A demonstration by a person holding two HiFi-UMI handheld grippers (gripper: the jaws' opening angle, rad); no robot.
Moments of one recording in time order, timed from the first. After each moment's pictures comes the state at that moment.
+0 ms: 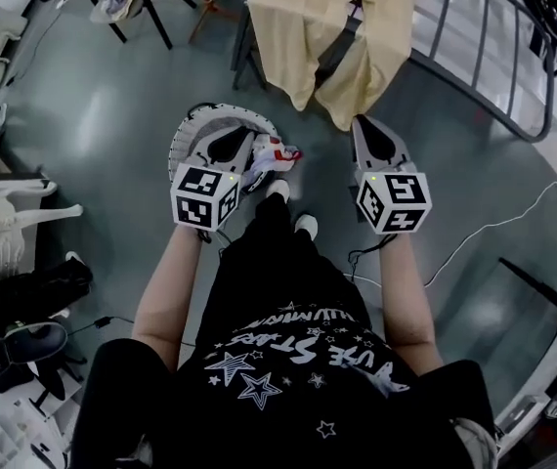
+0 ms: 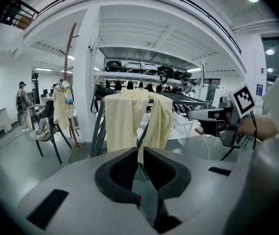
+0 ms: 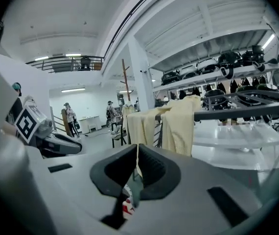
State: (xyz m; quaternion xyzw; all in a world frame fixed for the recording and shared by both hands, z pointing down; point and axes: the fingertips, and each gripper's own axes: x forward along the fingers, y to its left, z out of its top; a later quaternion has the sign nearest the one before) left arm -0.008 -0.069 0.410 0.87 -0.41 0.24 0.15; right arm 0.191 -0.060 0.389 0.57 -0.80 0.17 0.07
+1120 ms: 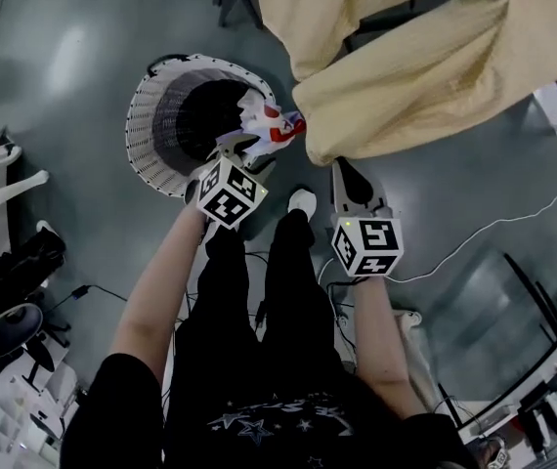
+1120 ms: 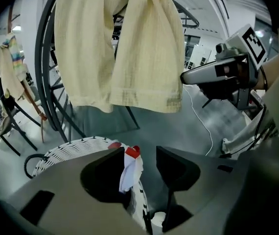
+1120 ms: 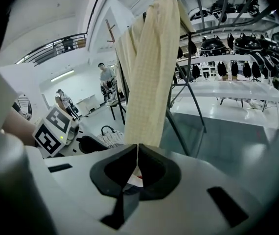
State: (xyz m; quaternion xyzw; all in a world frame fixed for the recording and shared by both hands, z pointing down) left arm 0.000 -0.053 0.764 0.84 -0.21 0.47 0.17; right arm 0.131 -0.041 0.688 0.54 -0.76 0.32 0.16
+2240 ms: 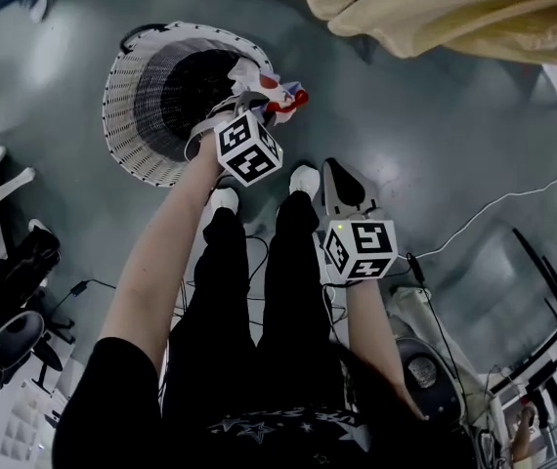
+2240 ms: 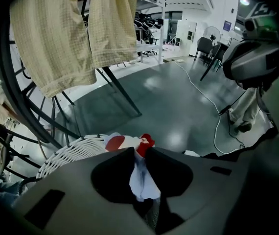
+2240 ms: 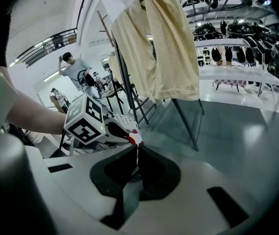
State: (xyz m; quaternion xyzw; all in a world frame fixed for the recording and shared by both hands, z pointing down) left arm 0.009 -0.075 0.864 0.81 -0.14 0.56 0.08; right arm 0.101 0.013 0.763 0.54 -0.73 0.38 0.18
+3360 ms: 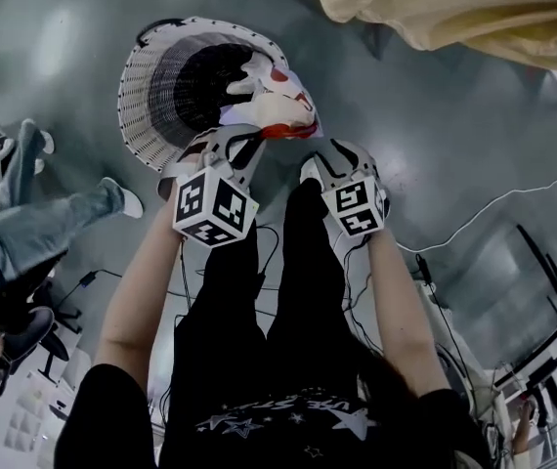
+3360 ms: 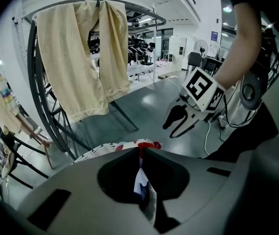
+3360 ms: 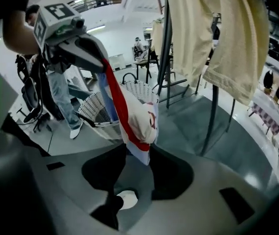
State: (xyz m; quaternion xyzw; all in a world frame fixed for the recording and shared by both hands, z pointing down) left arm -0.031 -0.041 0.733 0.86 -0.14 0.48 0.04; right arm 0.066 0.018 0.839 0.36 -0.81 0.27 0.38
